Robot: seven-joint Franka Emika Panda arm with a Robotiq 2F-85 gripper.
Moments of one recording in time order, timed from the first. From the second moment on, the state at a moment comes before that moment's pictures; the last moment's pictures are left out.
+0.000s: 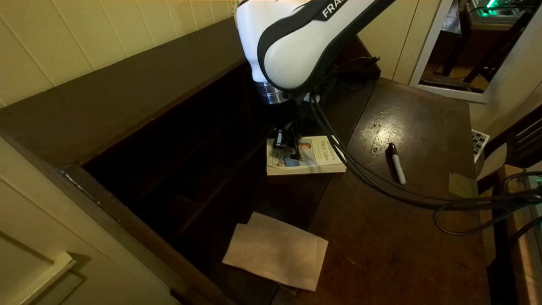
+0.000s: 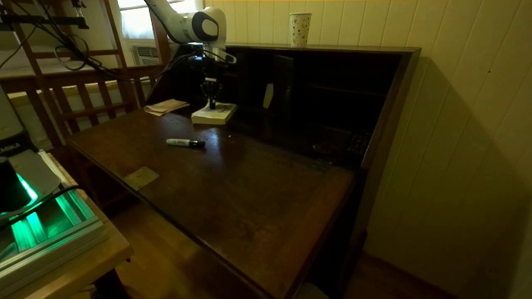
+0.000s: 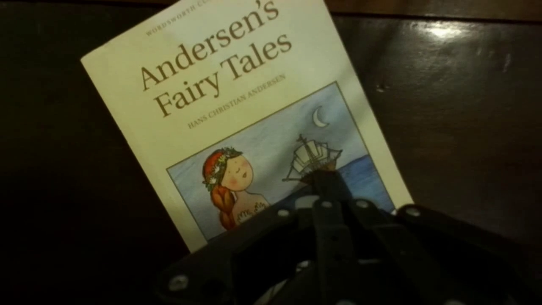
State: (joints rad) arm 0.06 0.56 0.01 -1.78 -0.07 2.14 0.05
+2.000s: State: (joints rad) arm 0.11 0.47 -0.02 -1.74 -0.04 2.10 0.32
